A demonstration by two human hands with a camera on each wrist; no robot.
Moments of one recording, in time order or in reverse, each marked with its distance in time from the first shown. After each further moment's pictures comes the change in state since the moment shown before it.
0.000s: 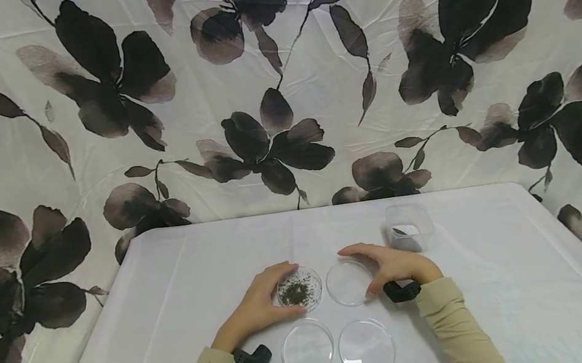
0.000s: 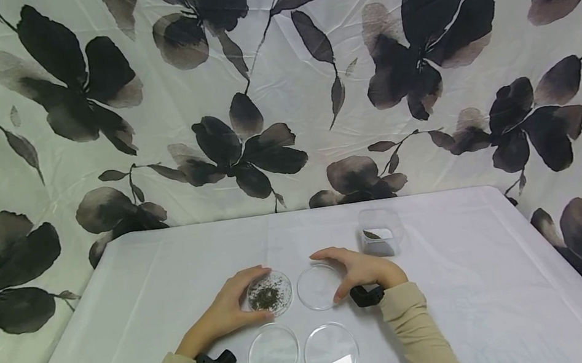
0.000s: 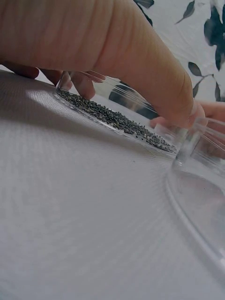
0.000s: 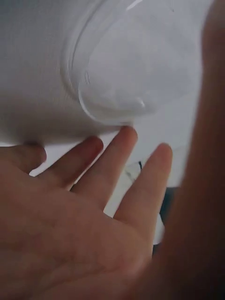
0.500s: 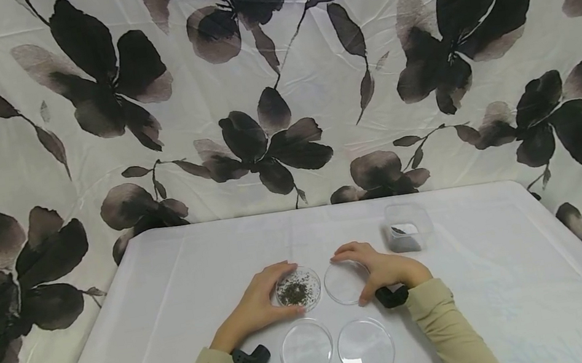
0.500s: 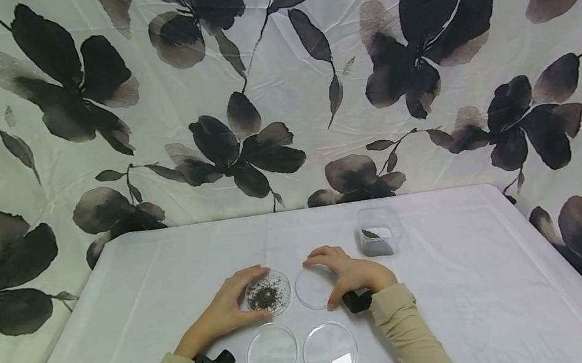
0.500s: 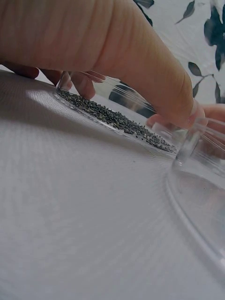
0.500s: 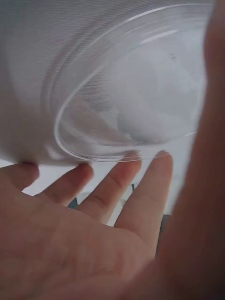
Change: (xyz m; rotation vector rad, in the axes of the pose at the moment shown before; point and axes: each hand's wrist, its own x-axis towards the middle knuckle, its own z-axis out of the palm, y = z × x) left_hand 0.001 0.000 0.001 0.011 0.001 0.012; right_hand 0.007 -0.007 0.012 -0.140 -0.030 0.004
